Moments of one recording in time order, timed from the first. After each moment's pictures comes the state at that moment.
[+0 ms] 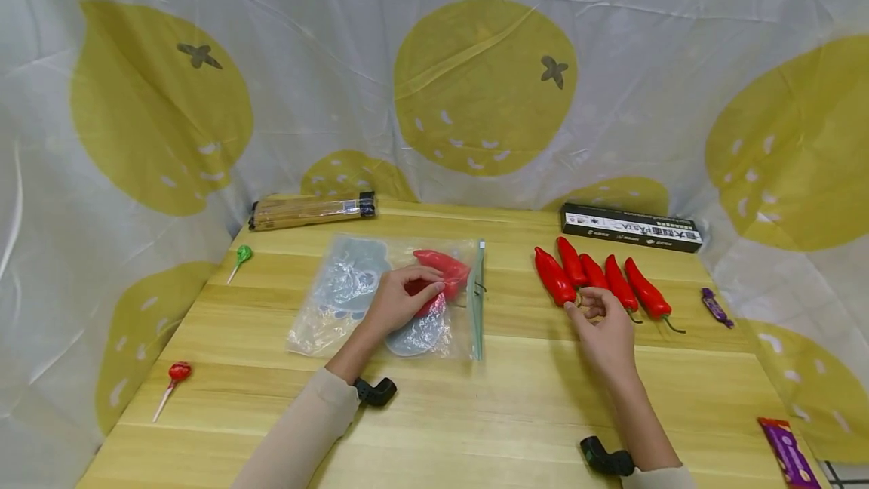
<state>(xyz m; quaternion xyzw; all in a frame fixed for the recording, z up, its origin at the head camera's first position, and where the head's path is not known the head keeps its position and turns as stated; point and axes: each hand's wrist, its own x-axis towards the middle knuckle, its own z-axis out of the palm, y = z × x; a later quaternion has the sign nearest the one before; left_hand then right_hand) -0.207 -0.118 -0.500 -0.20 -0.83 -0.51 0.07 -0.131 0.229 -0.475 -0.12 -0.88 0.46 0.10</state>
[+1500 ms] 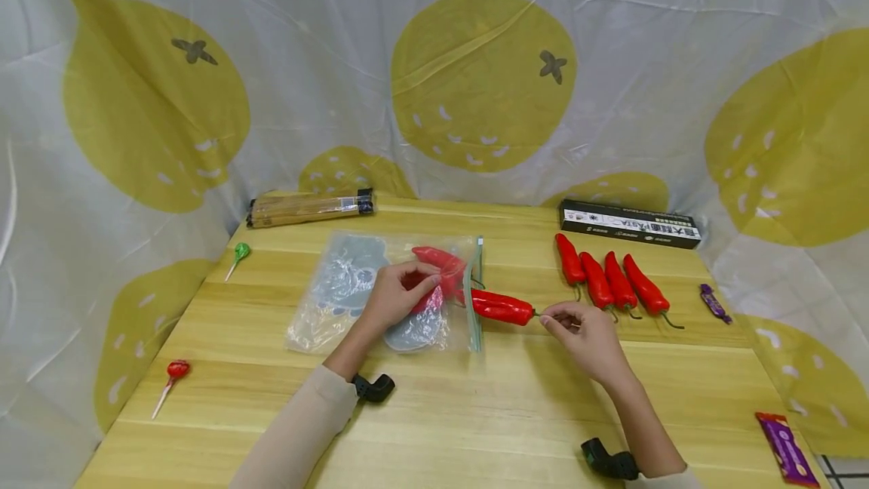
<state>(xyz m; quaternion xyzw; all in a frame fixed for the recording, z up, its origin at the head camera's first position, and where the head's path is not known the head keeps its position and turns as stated) -0.207 -0.119 -0.495 -0.18 -0.84 -0.52 0.06 -0.118 0.218 -0.461 0.07 -0.91 0.41 0.03</state>
